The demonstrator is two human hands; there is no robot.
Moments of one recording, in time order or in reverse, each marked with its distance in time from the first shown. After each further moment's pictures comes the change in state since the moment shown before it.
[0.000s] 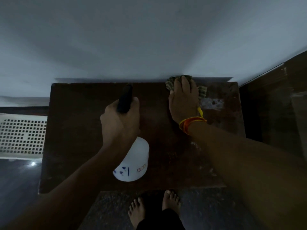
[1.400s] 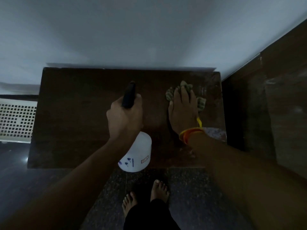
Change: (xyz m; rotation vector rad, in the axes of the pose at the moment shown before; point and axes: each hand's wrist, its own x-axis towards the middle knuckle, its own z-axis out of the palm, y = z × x) left_hand -0.054 -0.012 0.044 -0.004 0.042 0.036; right_hand -0.092 0.043 -0.009 0.034 0.103 -0.005
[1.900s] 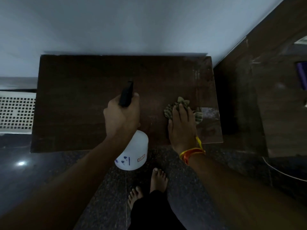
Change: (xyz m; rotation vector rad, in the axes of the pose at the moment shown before) left_hand -0.044 -0.024 -0.026 0.015 -0.042 0.038; right_hand -0.119 -0.004 -0.009 -0.066 -0.076 0.019
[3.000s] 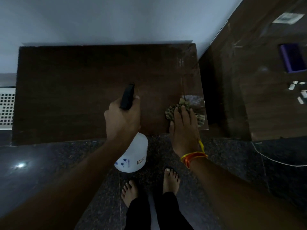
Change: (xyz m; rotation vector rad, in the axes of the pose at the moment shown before) left_hand -0.042 -0.014 0.044 0.081 -0.034 -0.004; right_hand -0.051 0.050 0.000 0.112 -0.044 0.082
